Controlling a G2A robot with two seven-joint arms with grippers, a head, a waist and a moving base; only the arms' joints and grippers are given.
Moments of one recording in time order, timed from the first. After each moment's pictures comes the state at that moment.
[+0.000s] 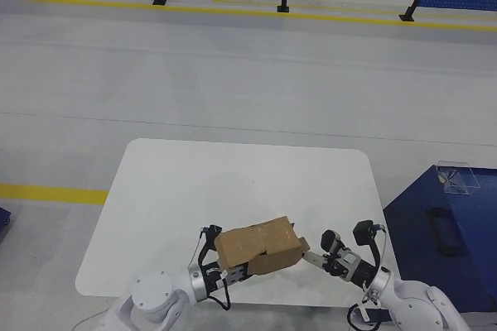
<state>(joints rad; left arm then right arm) 1.32 -1.14 -1.00 -1.79 -0.45 0.16 -0.61 -1.69 -0.98 1.51 -1.87 -0.41 -0.50 0.44</state>
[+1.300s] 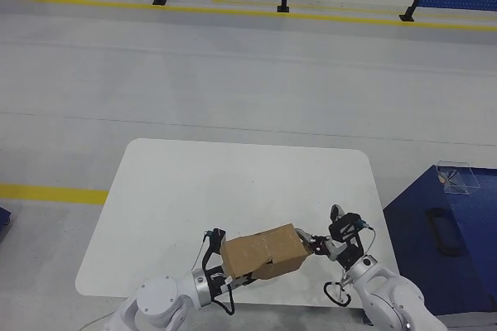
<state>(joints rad) 1.33 -1.15 -0.98 -1.78 -0.42 0.14 -0.59 -1.61 -1.02 1.38 -1.91 -1.09 -0.20 0.09</state>
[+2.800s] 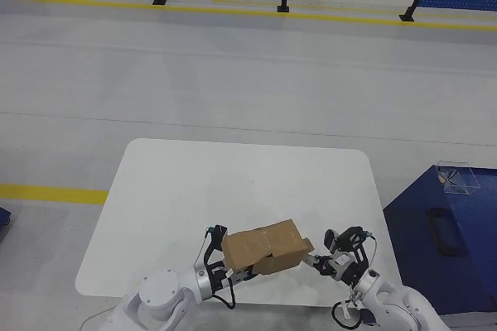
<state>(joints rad) 1.29 -1.17 -0.98 -1.74 -0.44 0.16 -0.61 -1.68 -1.03 1.46 -1.82 -0.74 -0.43 0.26</state>
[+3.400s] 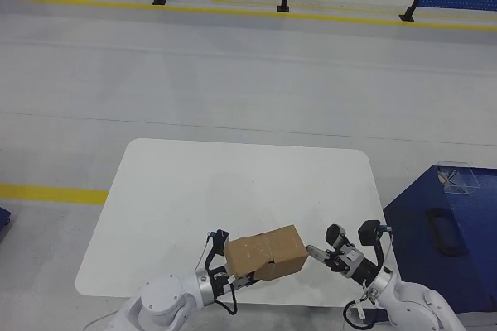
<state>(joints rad) 1.32 -1.17 -0.98 -1.76 -0.42 0.15 -0.61 -1.71 -1.03 1.55 -1.88 -0.52 -0.51 0.32</state>
